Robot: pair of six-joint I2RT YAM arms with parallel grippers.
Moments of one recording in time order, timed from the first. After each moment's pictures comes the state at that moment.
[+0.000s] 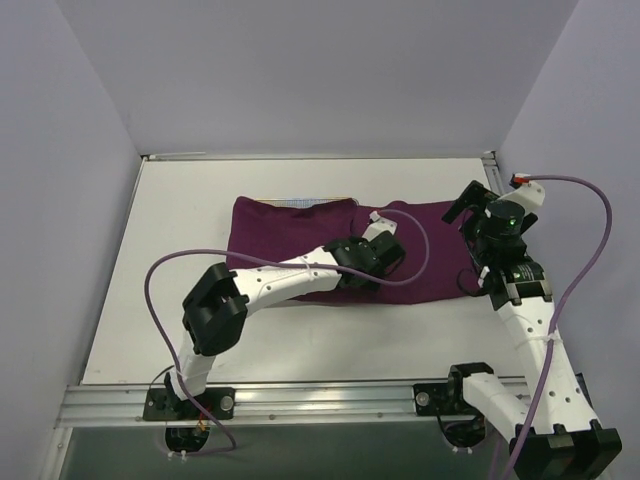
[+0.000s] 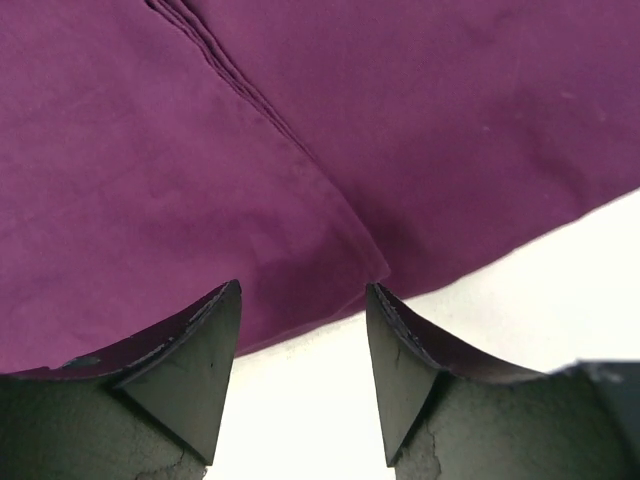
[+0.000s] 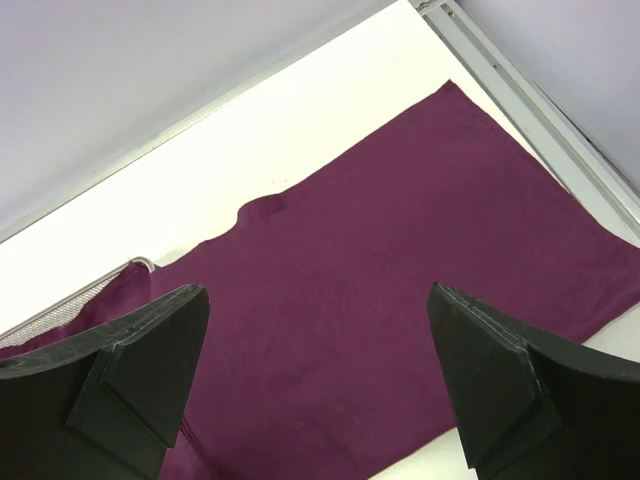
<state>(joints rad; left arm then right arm) -1.10 2.00 1.70 -0.71 -0.46 -0.54 0.09 0.91 0.95 -0.40 0.34 0.48</state>
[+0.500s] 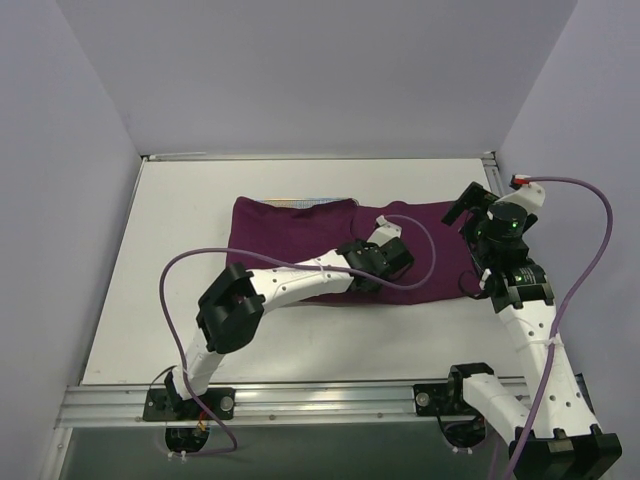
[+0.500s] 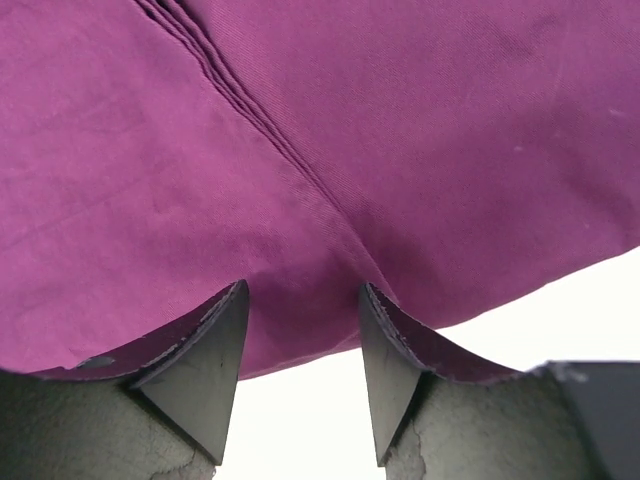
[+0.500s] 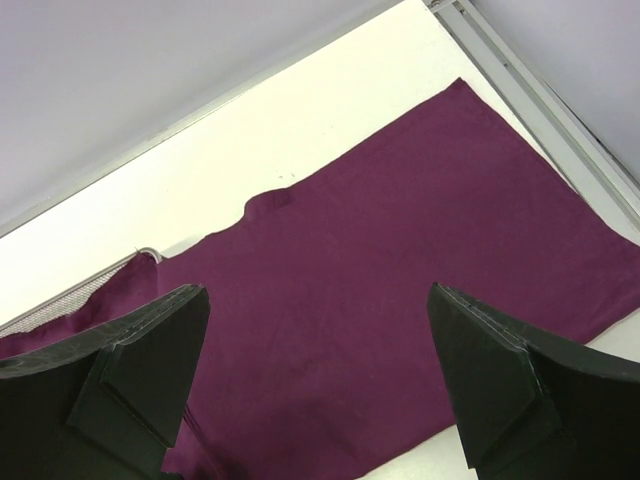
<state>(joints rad) -1.13 2.11 1.79 -0.76 -0.56 -0.55 0.08 0.89 0.95 -0.41 0.31 0.47</state>
